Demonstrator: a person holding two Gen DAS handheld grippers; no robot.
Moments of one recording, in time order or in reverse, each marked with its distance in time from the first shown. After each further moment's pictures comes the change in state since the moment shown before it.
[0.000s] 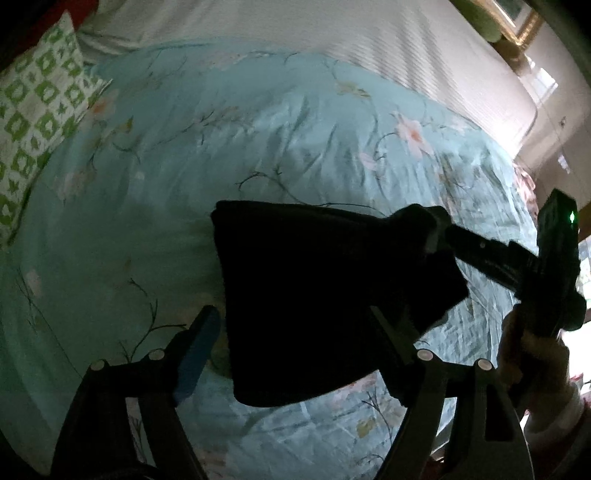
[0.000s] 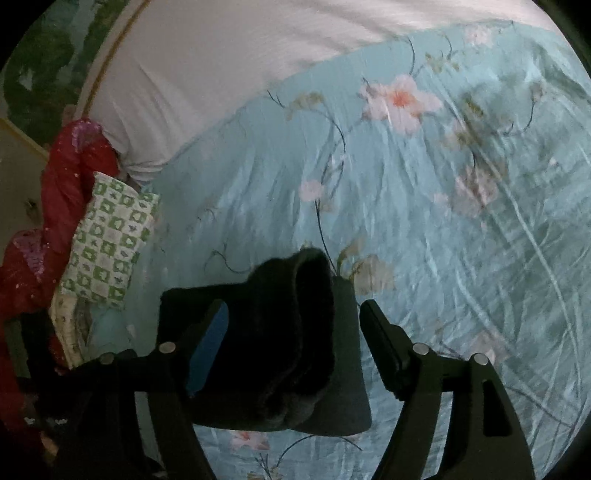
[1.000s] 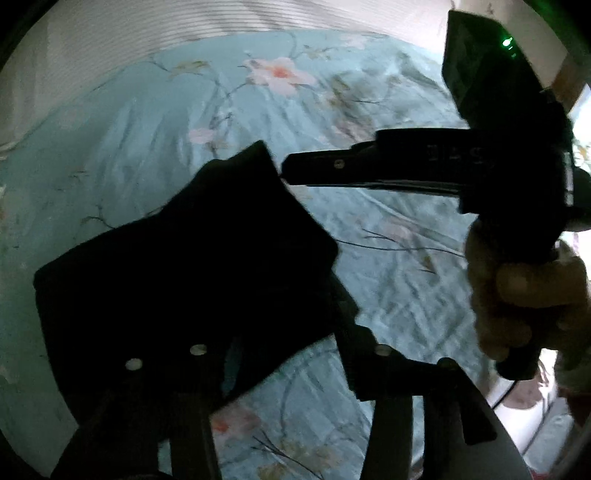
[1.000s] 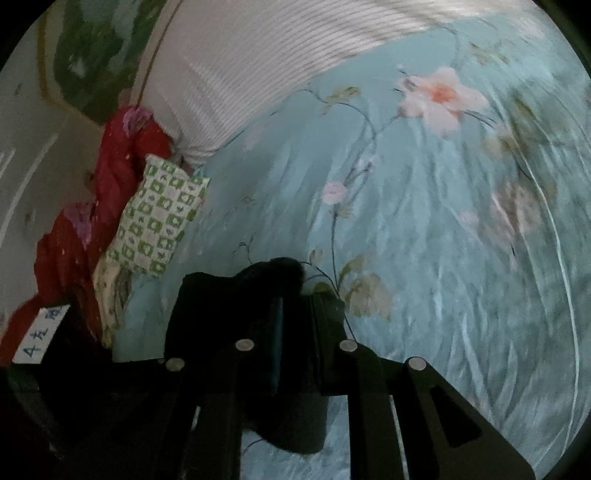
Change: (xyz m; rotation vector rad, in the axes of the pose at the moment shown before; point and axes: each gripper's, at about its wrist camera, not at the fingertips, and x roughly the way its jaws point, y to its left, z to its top) left arm 0.072 -0.175 -0.028 0.407 0.052 -0.010; right arm 0.001 -0.050 0.015 -0.091 0.030 0.268
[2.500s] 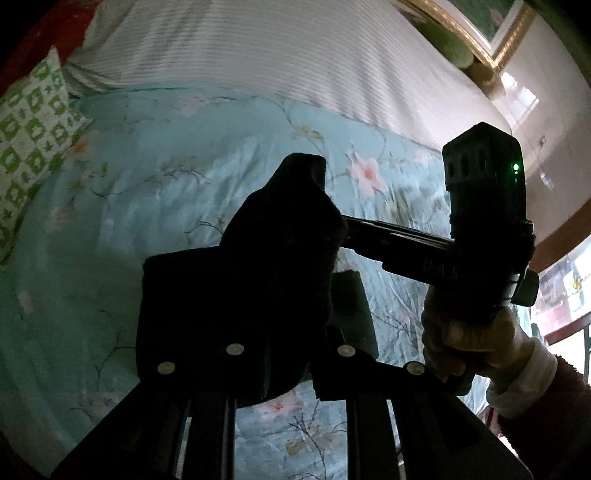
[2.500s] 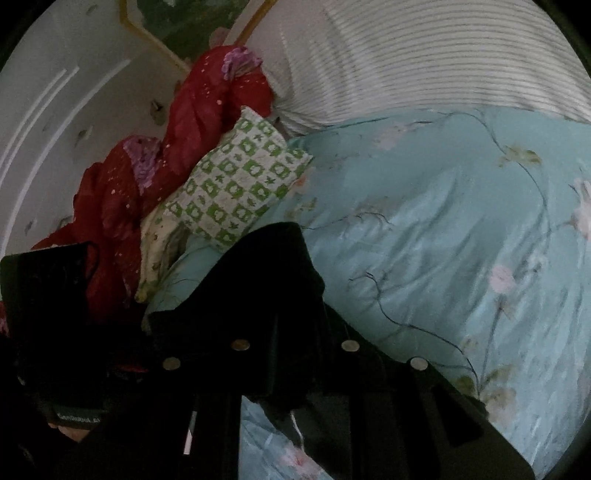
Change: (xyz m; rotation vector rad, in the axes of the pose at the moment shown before) left arm -0.107 0.099 -0.011 -0.390 -0.183 -0.035; right arm 0.053 0.133 0.045 -0.341 0.131 0.181
